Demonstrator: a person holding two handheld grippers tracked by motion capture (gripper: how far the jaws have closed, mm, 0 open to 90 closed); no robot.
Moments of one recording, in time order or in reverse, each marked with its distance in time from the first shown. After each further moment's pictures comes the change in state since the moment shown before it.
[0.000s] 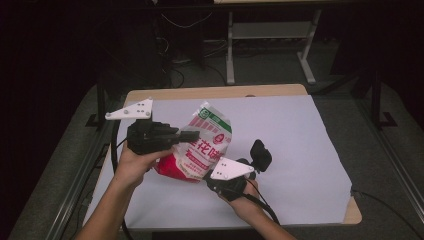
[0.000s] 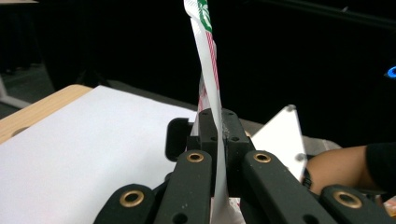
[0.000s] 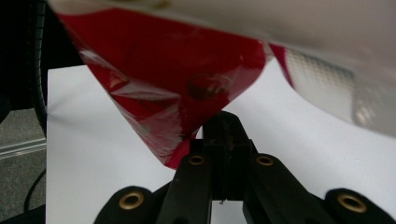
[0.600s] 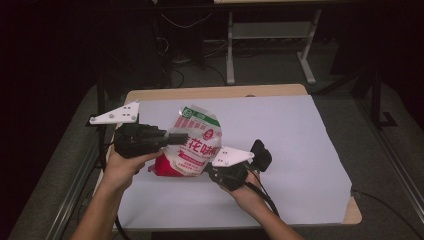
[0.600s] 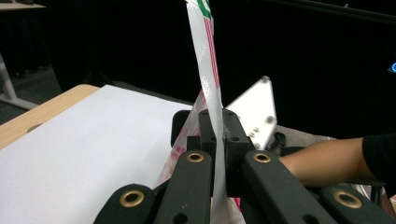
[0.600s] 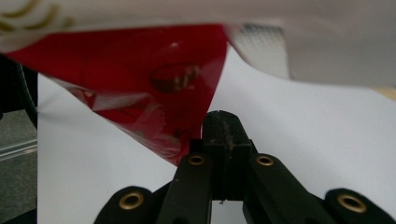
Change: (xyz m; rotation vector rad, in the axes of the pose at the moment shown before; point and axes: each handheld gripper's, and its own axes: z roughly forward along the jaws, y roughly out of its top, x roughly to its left) left arm -0.002 -0.005 -0.024 -0.015 0.003 0.024; right arm -0.020 0.012 0.001 0.046 0.007 0.051
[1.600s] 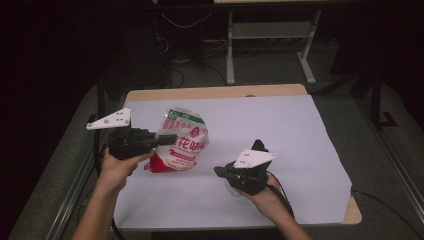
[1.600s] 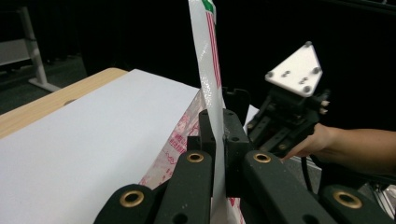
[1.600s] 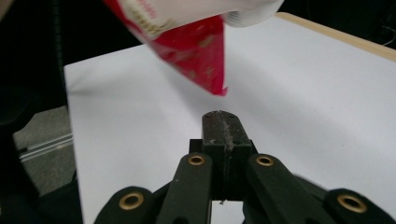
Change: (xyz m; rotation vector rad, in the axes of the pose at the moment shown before) left arm 0.021 -0.031 -0.020 0.004 0.090 -0.036; right arm -0.016 -0.017 -0.038 0.045 0.053 0.103
